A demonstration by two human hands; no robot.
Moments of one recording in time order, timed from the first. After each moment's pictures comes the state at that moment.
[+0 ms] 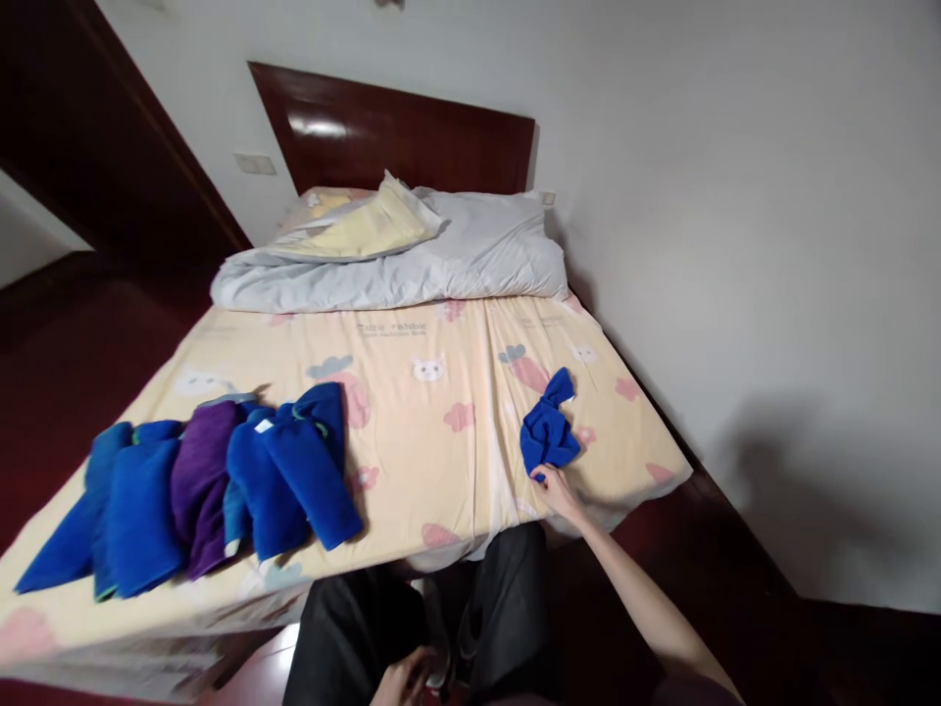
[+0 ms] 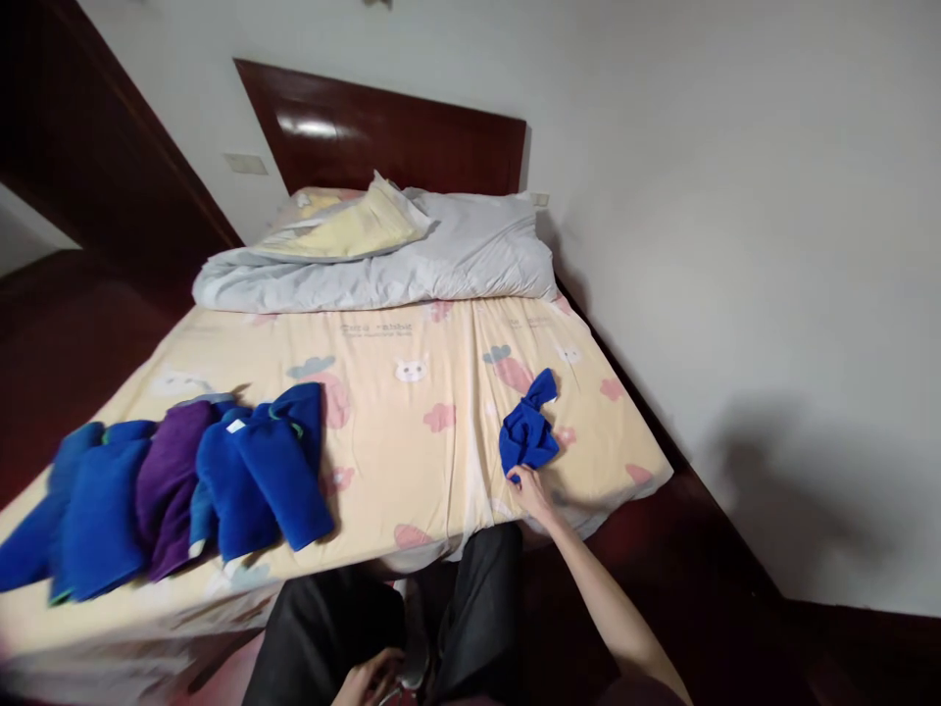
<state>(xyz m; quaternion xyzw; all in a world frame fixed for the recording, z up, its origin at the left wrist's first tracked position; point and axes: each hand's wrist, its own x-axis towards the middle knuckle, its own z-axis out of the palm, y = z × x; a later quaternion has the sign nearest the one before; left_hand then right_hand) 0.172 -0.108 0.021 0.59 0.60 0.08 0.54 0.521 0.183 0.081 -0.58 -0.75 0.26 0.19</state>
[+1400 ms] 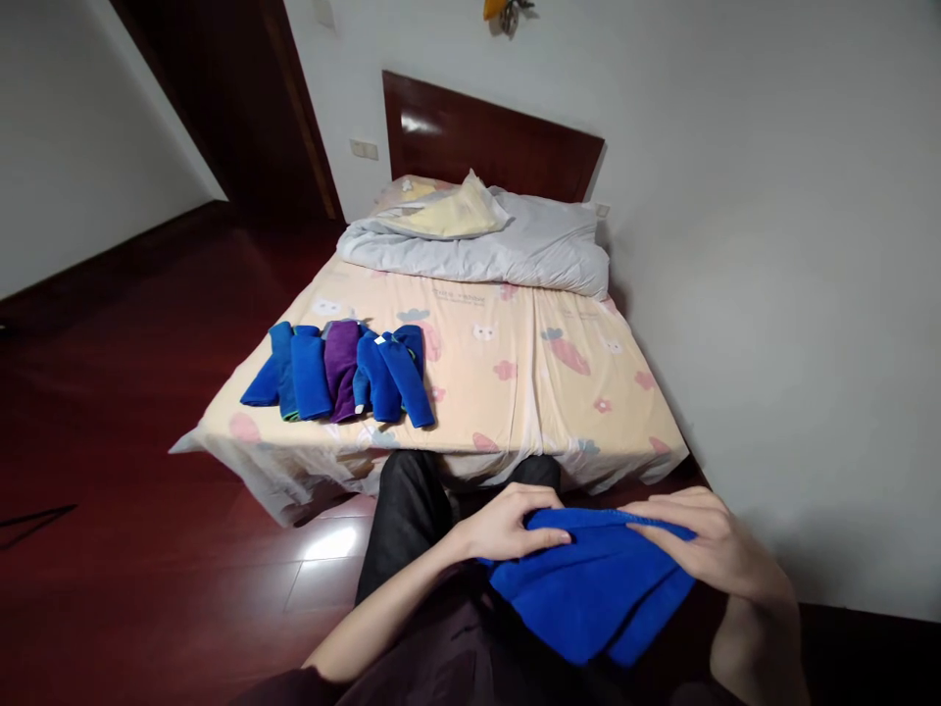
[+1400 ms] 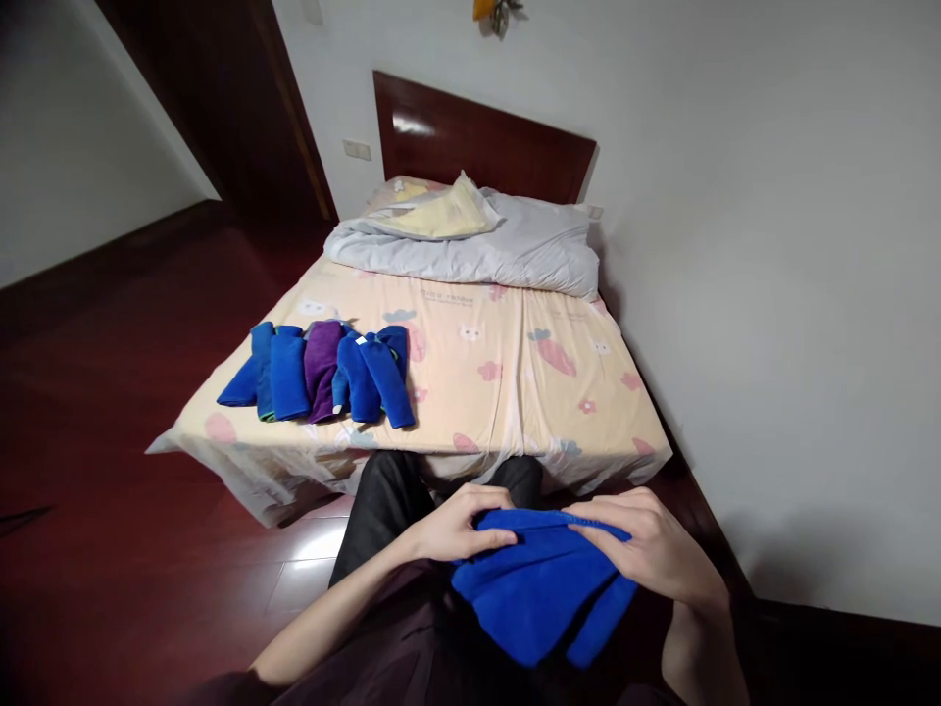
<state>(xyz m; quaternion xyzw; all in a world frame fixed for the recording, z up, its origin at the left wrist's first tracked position) 0.219 -0.107 0.339 0.74 0.25 0.41 0.47 0.494 -0.089 0.465 -0.29 -0.92 0.16 0.22</state>
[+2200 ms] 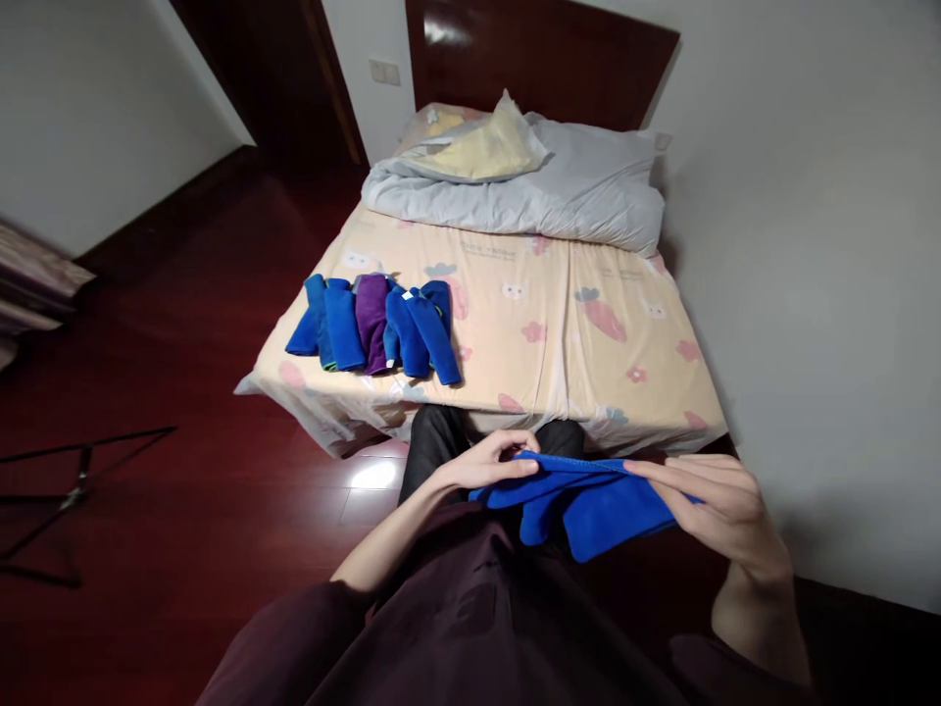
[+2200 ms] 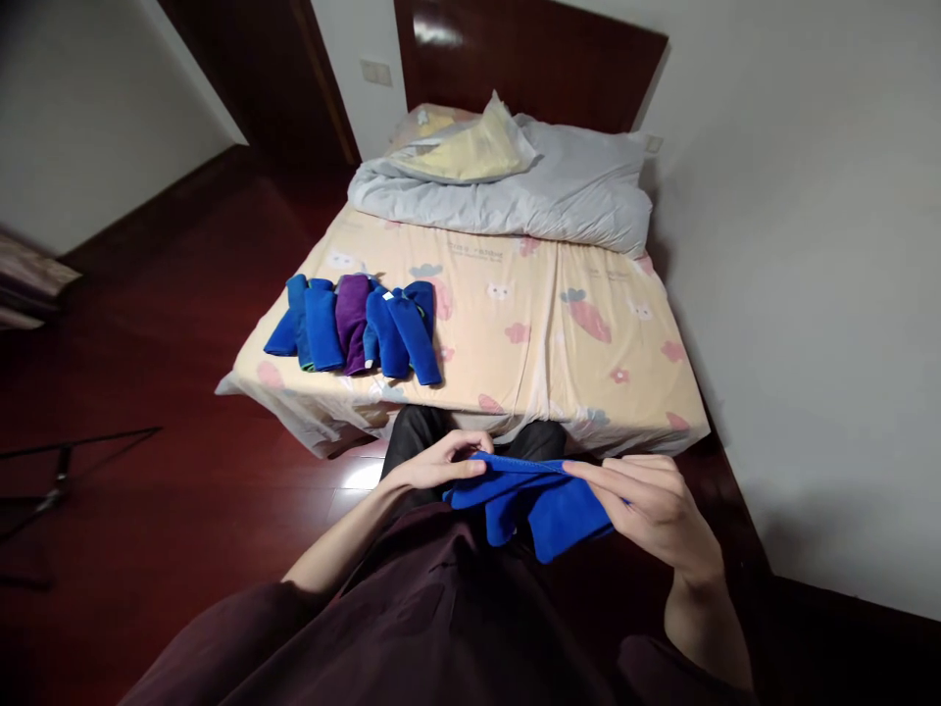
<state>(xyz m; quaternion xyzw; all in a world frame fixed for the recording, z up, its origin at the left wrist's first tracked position) 0.158 -0.099 0.320 0.62 0.32 0.36 0.62 0.462 -0.078 0.448 -0.26 -0.93 0.07 0.26</state>
